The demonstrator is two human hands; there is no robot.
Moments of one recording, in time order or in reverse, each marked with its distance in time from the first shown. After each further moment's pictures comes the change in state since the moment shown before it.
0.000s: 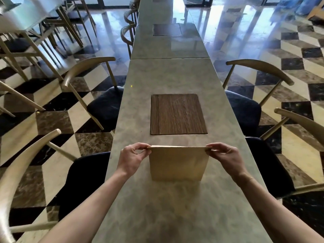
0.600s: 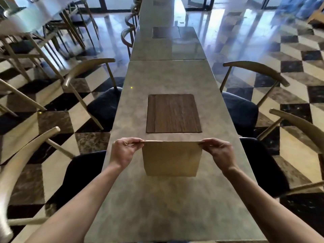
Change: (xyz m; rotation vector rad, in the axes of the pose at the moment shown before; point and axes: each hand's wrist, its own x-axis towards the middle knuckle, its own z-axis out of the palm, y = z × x) left_hand -0.004 0.017 0.002 -0.007 0.109 0.065; right_hand -0.005 -0.009 -0.005 0.046 0.069 -0.029
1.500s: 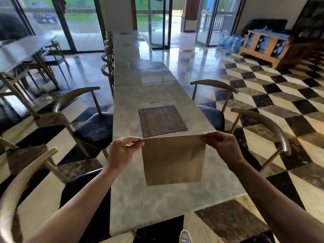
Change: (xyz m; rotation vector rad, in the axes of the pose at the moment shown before) left_hand -0.086 0.025 -0.104 -0.096 -0.098 0.349; right_hand -0.187 -0.091 0.019 -0.075 0.228 -0.197
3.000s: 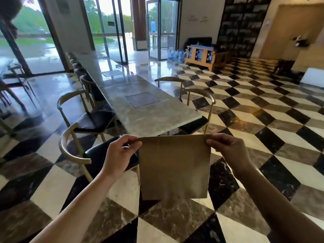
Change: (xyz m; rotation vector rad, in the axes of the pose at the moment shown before) left_hand -0.523 0.154 -0.323 -0.298 -0.280 0.170; right_hand -0.705 -0.193 0.037 -0.042 0.298 -0.020
